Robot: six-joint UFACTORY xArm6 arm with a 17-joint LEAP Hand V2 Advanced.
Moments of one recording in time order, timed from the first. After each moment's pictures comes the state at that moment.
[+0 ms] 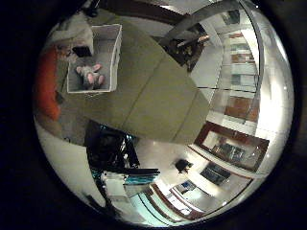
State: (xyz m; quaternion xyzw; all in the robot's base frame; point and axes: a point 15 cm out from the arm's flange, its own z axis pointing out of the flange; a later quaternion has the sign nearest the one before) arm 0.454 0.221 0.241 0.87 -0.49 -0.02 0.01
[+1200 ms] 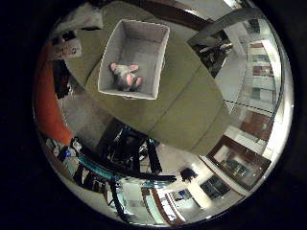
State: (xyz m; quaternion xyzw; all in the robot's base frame) arm 0.415 0.290 0.200 0.90 -0.42 -0.14 -0.02
